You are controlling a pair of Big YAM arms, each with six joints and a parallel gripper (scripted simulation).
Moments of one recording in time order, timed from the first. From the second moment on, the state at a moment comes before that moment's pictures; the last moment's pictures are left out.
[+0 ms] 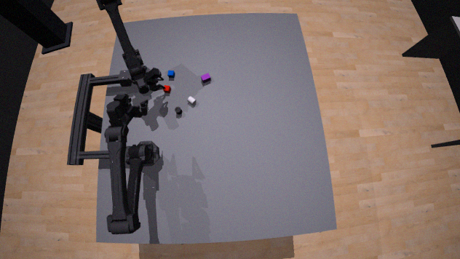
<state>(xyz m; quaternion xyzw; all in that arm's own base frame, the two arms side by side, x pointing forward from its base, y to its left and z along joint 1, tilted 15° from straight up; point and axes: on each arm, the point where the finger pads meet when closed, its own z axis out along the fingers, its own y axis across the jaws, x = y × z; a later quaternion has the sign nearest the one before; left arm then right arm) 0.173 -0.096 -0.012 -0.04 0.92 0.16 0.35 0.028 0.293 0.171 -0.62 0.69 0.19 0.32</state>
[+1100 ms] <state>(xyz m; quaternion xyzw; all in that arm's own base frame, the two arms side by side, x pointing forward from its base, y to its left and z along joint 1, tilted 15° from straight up) 0.311 -0.151 -0.058 0.32 0.88 0.02 0.34 0.028 0.293 0.171 -0.62 0.69 0.19 0.32</state>
